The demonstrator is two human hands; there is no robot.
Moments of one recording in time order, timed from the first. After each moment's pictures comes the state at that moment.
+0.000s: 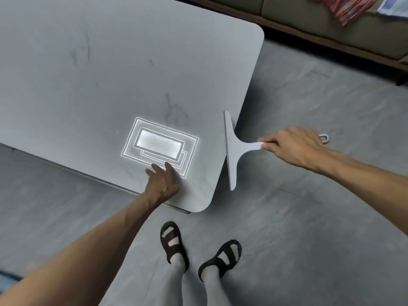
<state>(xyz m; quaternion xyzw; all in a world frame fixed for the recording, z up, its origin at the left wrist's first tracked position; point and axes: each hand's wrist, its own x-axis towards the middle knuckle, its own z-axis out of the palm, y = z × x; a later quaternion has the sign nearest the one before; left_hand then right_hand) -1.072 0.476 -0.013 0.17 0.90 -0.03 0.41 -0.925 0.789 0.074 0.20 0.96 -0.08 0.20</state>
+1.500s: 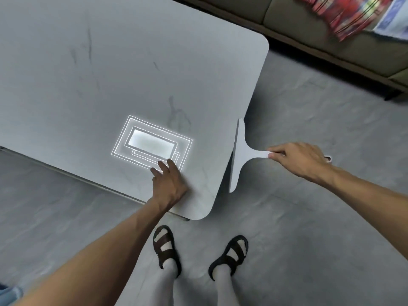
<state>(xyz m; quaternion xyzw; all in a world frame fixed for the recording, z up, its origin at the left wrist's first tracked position) -1.076 0.492 -0.012 0.19 0.90 0.00 0.40 -0.925 0.795 0.056 0.27 0.93 -0.10 0.24</state>
